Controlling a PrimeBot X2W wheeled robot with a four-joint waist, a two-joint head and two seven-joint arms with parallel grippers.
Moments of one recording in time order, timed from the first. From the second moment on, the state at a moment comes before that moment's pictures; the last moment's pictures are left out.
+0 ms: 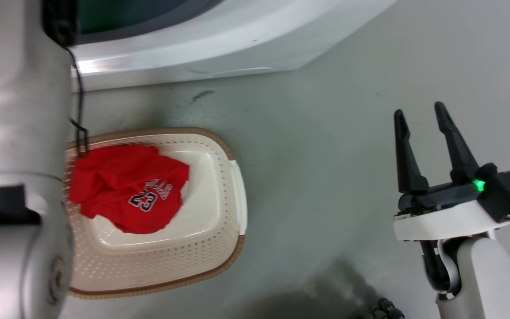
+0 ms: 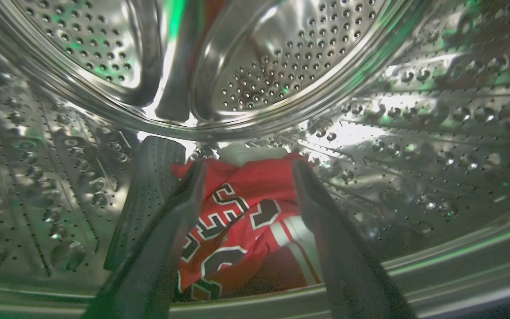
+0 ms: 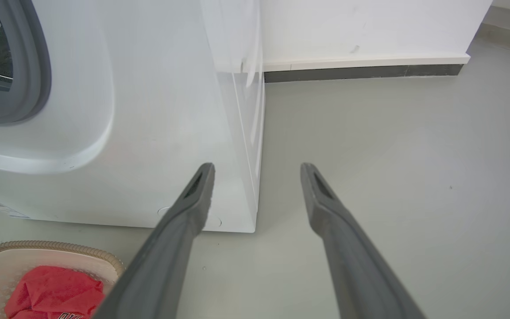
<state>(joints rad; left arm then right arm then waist) -1.31 0.19 -0.03 0.90 -0.15 -0.03 -0.16 -0.27 -0.05 0.08 0.03 0.15 0.13 -0.26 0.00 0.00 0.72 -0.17</state>
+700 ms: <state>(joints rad) -1.64 0.38 -0.09 1.17 -0.12 -0.04 0.36 -0.29 -0.05 0.23 0.03 0.29 0.13 -0.26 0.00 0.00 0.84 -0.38</state>
